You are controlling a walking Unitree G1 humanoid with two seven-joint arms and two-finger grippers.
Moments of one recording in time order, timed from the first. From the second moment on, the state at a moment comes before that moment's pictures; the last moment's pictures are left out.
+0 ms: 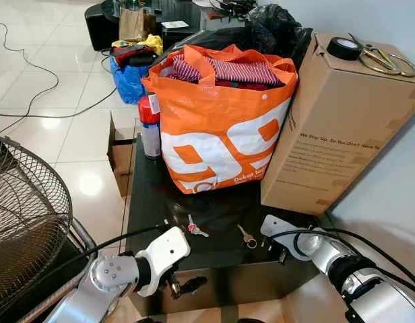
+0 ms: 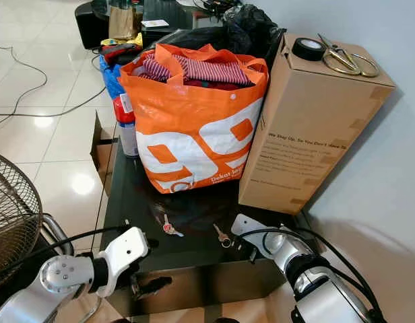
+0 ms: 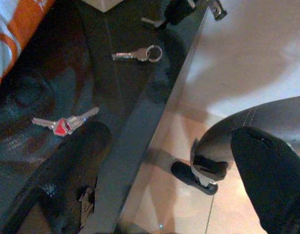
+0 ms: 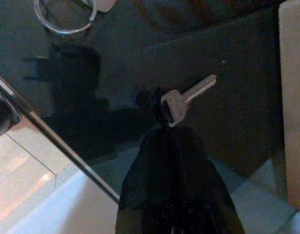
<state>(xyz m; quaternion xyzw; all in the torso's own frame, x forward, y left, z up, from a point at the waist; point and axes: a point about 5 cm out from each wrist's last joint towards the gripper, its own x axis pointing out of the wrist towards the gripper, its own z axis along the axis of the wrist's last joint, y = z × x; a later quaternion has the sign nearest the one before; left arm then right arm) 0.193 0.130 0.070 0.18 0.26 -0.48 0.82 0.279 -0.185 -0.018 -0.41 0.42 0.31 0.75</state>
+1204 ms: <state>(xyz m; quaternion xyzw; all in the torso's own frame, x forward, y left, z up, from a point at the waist) 0.242 0.109 0.115 0.08 0.12 -0.36 0.92 0.214 -0.183 0.126 0.18 0.21 0.21 0.94</state>
